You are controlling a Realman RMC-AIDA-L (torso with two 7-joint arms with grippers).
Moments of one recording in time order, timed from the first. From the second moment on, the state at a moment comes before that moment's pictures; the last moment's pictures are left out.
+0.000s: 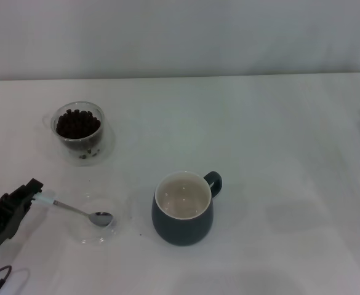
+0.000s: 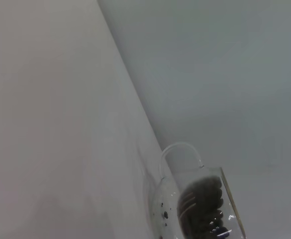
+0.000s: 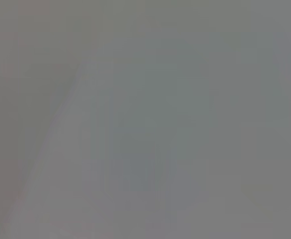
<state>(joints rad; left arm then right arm) -0.34 -2.08 1.03 0.01 0.90 1.22 -1.62 0.31 2.01 -1.35 -0.21 -0.07 -1.34 -0.04</state>
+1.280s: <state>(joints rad) -0.31 -1.90 1.01 0.35 0.92 1.33 -1.71 0.32 2.01 -1.44 -0.20 -0.08 -1.34 -0.04</state>
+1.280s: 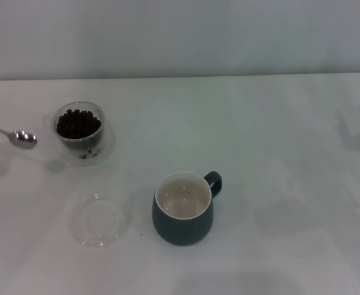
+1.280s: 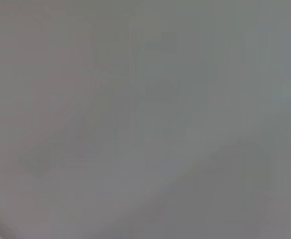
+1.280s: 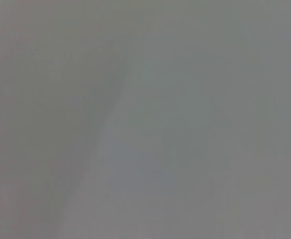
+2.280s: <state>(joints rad) -0.73 -1.79 1.02 0.42 1.56 0.95 -2.04 0.32 2.02 -1.61 -0.20 -0.07 -1.40 0.05</state>
